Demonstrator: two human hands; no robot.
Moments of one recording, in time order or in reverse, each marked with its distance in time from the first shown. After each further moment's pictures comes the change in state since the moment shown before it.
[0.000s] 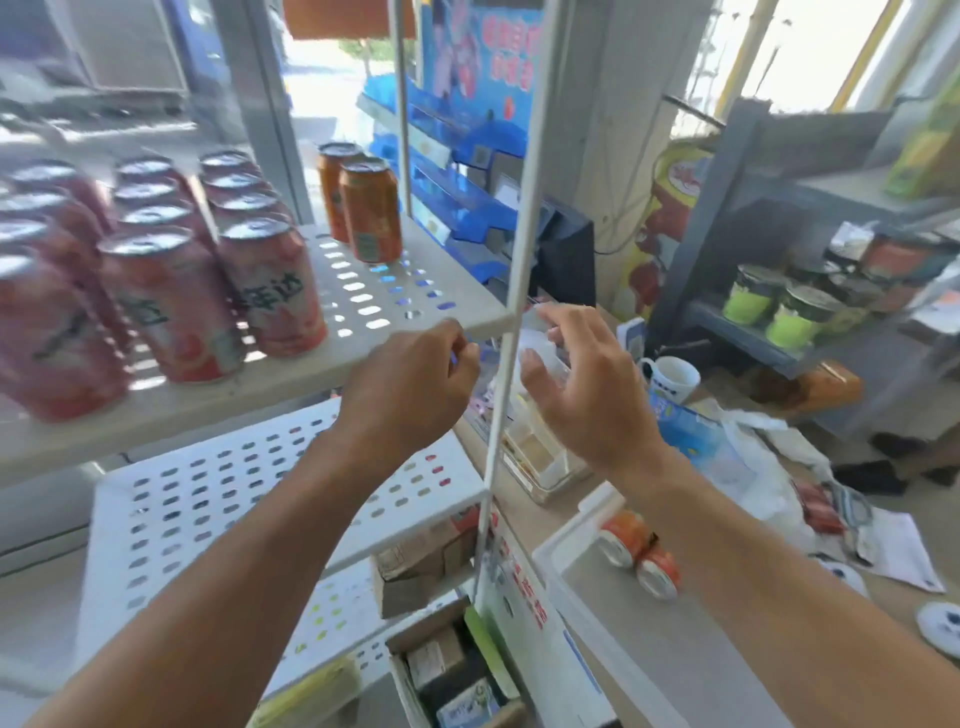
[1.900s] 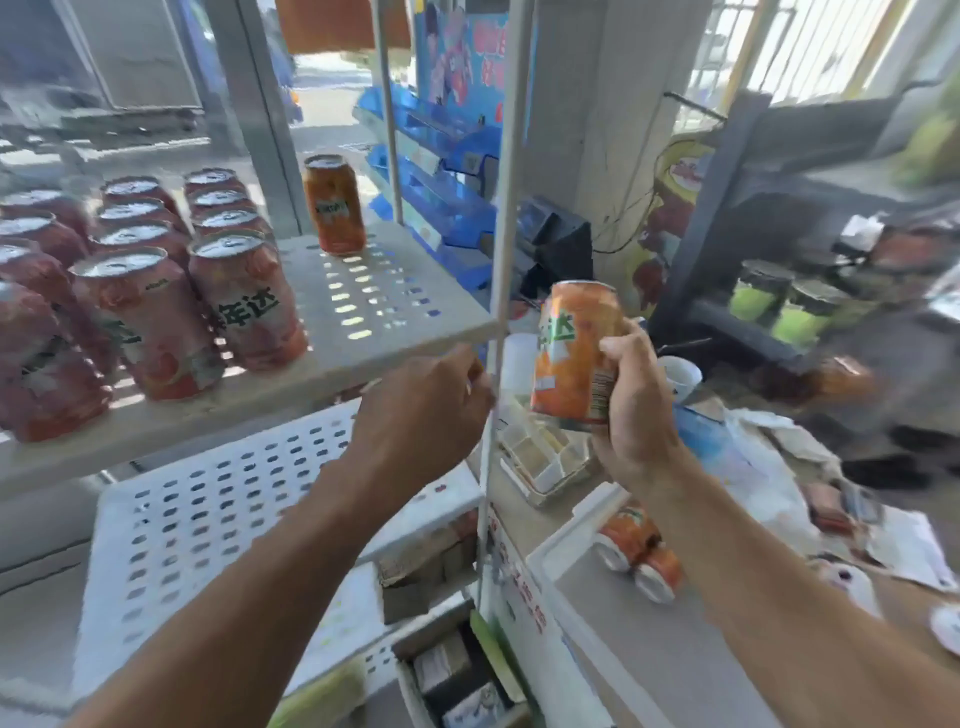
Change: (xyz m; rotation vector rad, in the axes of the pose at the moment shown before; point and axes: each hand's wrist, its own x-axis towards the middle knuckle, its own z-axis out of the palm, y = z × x) left_hand -0.009 0.026 0.012 0.049 0.014 0.093; right_hand 0.000 0.012 -0.027 1.157 0.063 0.631
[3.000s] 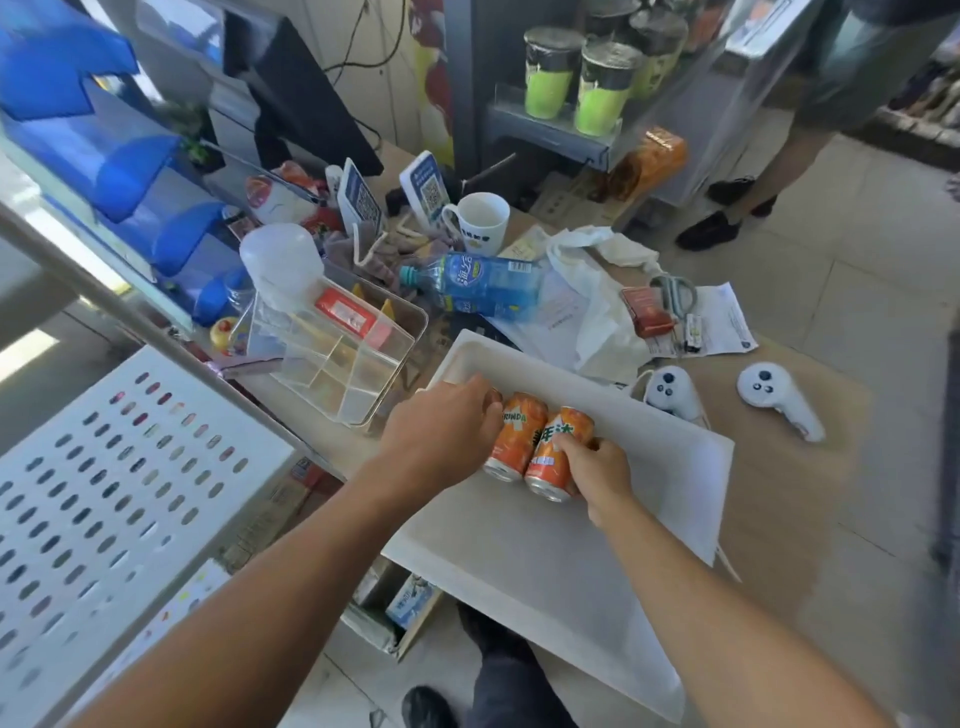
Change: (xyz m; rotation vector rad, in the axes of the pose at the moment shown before) left_hand 0.012 0.131 0.250 0.048 -0.649 0.311; right_hand -0.068 0.197 -0.304 -0.400 0.878 0.726
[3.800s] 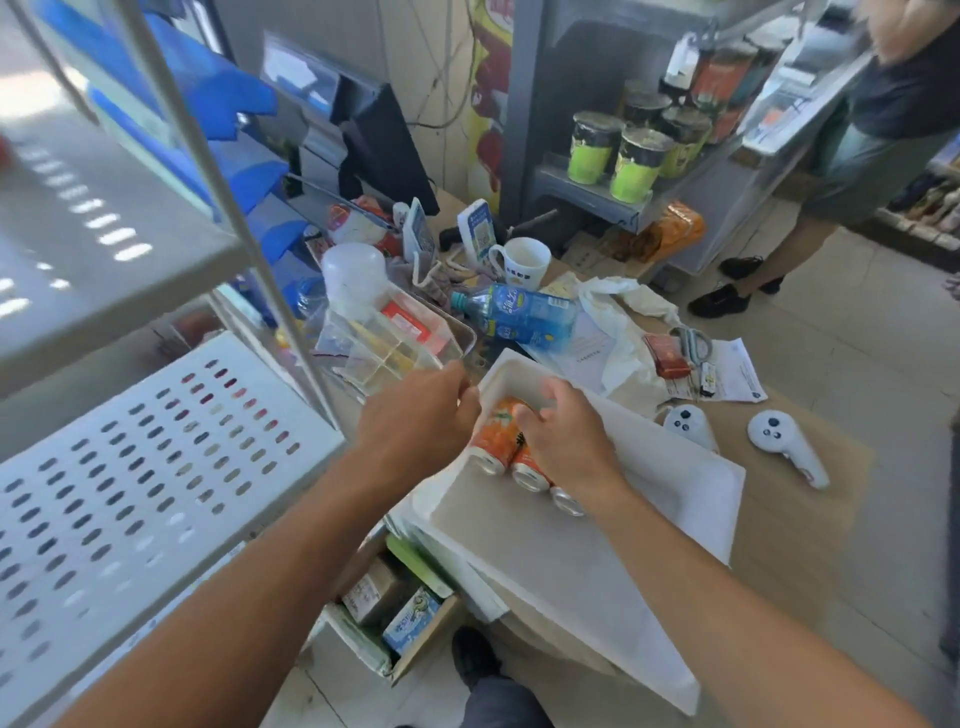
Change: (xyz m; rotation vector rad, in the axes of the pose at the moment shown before) left_hand -0.066 -0.037 -0.058 -0.061 0.173 -0.106; right_hand -0.126 -0.090 0.031 -0.546 -0.135 -0.667
